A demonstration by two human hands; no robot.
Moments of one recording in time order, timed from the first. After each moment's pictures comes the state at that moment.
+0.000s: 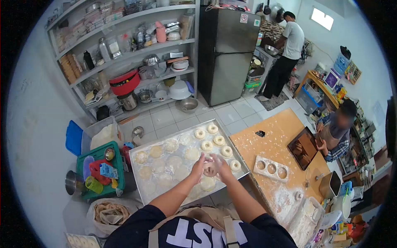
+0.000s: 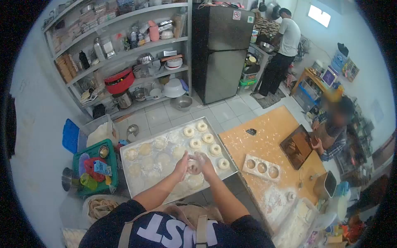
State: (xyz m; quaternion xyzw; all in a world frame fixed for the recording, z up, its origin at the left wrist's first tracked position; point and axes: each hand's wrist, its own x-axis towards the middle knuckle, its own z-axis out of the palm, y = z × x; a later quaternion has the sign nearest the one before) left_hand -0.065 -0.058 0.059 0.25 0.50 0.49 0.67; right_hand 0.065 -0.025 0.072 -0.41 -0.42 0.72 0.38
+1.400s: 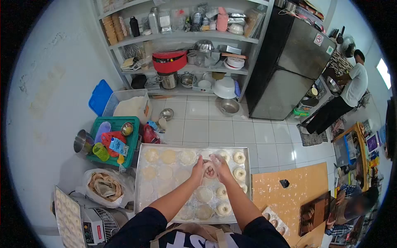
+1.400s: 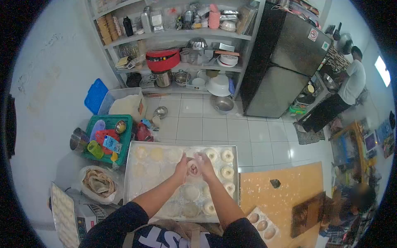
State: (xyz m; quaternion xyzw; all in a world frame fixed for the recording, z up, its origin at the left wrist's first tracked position) left_hand -0.134 0.047 0.015 -0.05 0.49 0.69 0.54; right_hand -0.054 0.132 0.023 -0.39 -0.50 0.75 0.20
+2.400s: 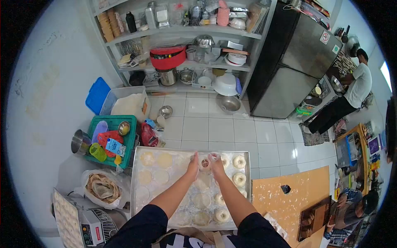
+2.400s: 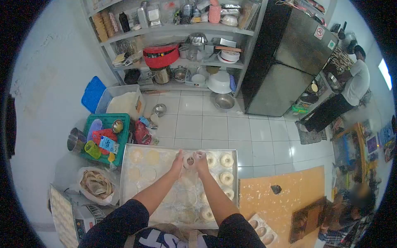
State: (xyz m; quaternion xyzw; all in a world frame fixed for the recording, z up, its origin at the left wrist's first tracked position) left_hand -0.172 0.077 -0.018 -0.03 0.65 0.59 0.48; right_hand -0.088 0.161 -0.036 -0.46 -0.50 0.71 0.17
